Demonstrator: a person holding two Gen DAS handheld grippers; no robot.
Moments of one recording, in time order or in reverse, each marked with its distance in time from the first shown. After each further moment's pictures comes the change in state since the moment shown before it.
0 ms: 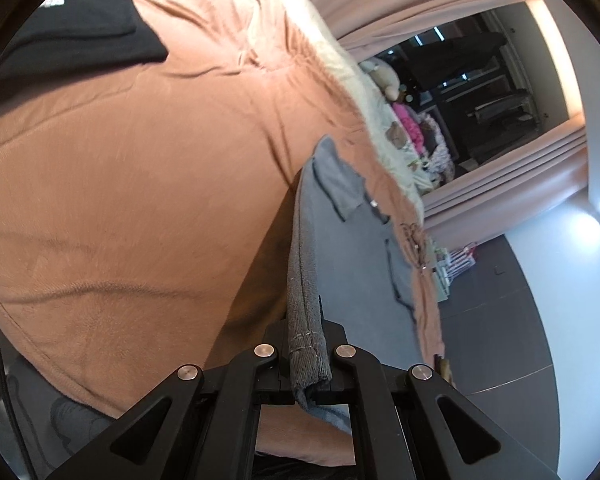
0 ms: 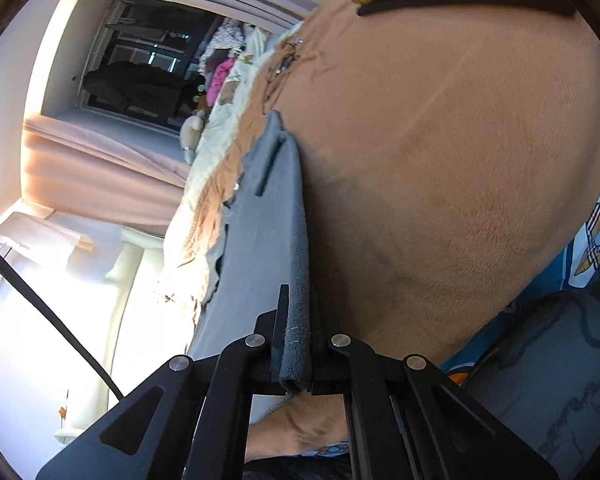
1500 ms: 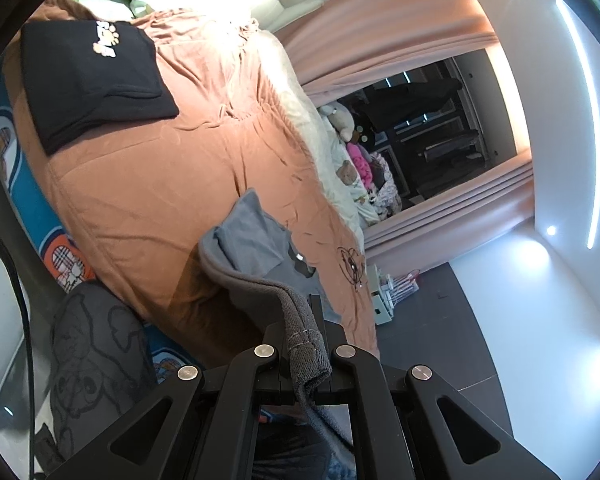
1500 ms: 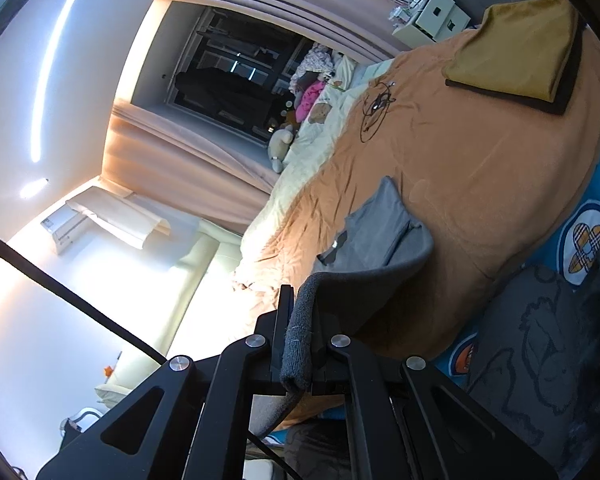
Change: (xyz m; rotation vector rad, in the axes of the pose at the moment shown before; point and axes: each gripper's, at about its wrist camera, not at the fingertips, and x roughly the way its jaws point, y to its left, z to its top) left arm -0.200 -0.026 -0.050 -0.049 -0.118 -0.155; right arm -0.087 0.006 -0.012 -0.129 -0.070 0.214
